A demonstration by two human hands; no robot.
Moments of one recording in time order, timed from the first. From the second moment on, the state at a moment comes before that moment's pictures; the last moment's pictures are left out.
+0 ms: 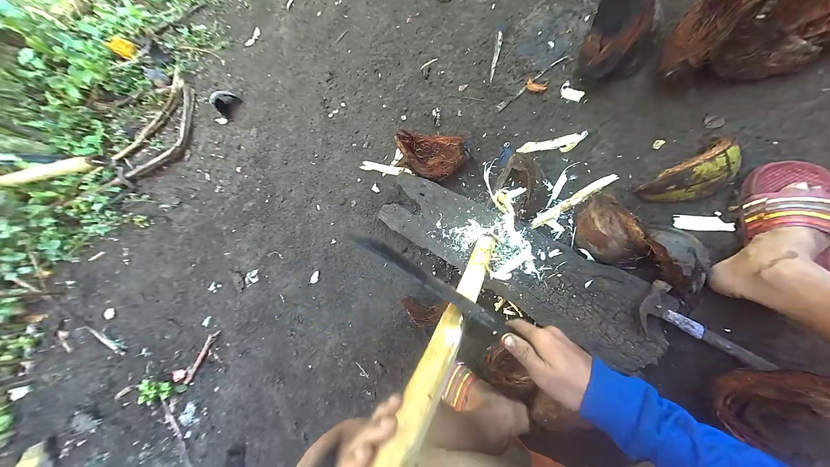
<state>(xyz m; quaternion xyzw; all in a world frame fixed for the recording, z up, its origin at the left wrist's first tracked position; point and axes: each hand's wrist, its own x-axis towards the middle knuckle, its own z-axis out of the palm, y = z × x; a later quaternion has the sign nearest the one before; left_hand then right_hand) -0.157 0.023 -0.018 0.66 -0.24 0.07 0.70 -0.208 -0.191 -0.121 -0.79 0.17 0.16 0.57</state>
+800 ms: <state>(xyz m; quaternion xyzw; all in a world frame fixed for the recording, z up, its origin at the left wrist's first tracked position) 0.104 0.034 0.009 0.61 -0.06 0.02 0.79 -0.200 -0.286 -0.183 -0.69 0.44 -0.01 0.57</state>
